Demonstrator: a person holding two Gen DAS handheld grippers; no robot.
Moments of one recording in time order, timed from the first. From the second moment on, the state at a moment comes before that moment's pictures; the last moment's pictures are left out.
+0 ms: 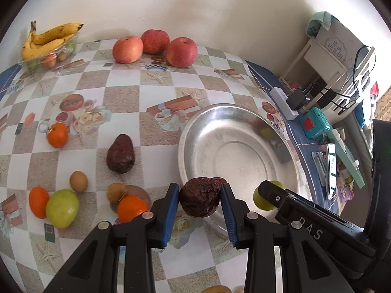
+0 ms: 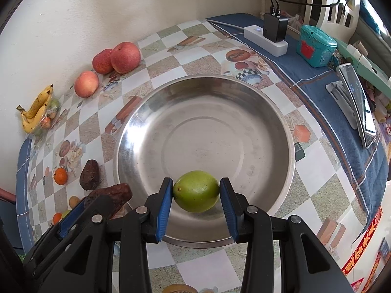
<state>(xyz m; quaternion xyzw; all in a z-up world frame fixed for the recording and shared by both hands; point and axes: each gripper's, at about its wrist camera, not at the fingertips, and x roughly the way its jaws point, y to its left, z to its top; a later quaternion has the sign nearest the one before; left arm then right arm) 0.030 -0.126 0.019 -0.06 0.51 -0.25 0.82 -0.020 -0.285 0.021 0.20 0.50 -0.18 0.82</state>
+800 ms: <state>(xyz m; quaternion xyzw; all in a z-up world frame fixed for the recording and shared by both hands) 0.033 -0.138 0.012 -0.06 0.52 -0.26 0.81 -0.022 -0.297 0.017 0.22 0.51 -0.19 0.81</state>
